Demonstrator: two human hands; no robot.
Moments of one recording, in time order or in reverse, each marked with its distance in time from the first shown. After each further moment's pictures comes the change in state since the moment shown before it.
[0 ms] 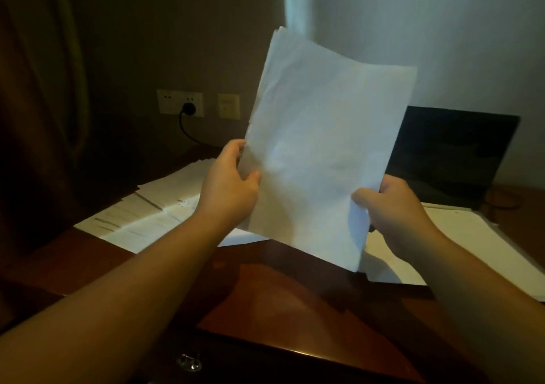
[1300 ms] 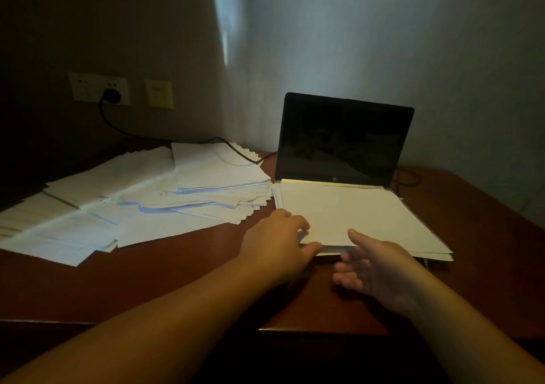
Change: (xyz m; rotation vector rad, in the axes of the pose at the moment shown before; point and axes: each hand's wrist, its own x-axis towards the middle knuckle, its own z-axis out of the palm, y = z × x) left_hand -0.078 0.009 0.137 0.514 -0.617 0.270; right_hand -0.071 0.057 -0.083 0.227 0.059 0.801
